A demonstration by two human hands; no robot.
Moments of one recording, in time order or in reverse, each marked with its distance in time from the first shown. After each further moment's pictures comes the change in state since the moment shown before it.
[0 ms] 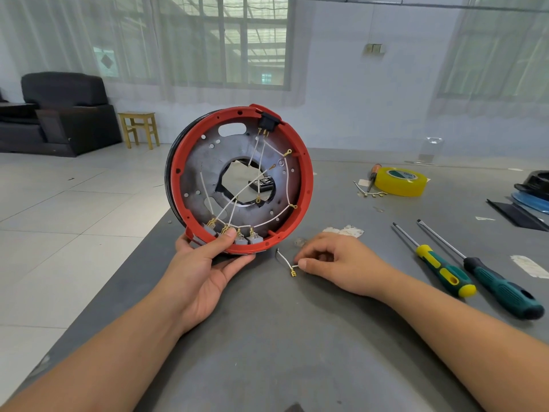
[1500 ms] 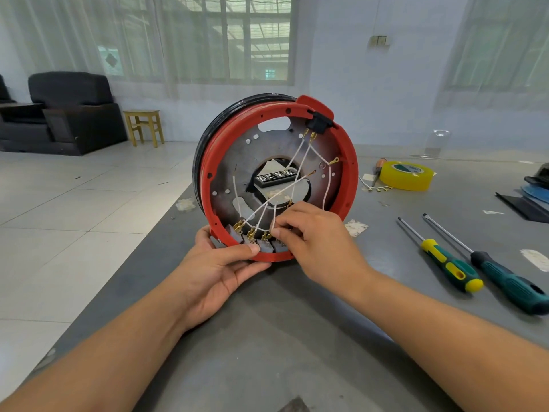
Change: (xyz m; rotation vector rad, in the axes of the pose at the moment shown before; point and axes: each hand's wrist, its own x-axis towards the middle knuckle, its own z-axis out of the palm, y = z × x) left_hand -0.016 -0.001 0.012 0.138 -0.178 -0.126; right_hand 0.009 -0.057 0.022 -0.110 0.377 -0.307
